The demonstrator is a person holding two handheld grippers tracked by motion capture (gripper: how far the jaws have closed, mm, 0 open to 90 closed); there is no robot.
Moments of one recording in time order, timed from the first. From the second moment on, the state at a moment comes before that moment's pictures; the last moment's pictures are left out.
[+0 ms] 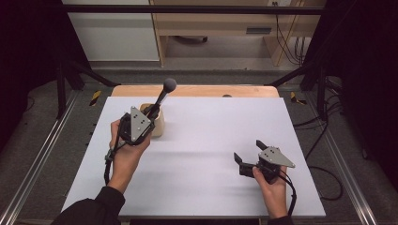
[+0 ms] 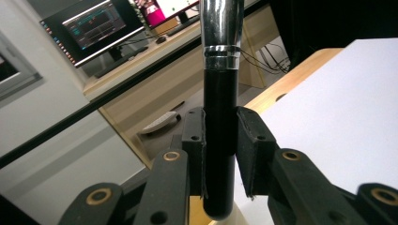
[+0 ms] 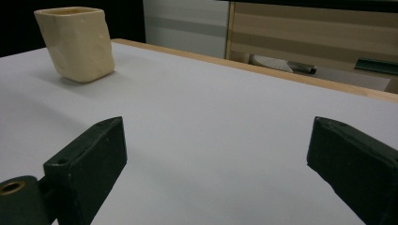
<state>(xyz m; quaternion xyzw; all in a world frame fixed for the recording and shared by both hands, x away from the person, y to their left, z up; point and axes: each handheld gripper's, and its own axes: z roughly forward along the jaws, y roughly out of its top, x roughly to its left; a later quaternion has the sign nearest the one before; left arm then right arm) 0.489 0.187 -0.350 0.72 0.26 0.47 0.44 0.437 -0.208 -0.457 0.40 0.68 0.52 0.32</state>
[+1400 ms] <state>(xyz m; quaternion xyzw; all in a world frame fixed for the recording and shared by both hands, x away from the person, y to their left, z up) 0.517 0.188 -0.345 0.67 0.35 0.43 0.50 0.433 -0.210 -0.456 0.38 0.68 0.54 0.33</state>
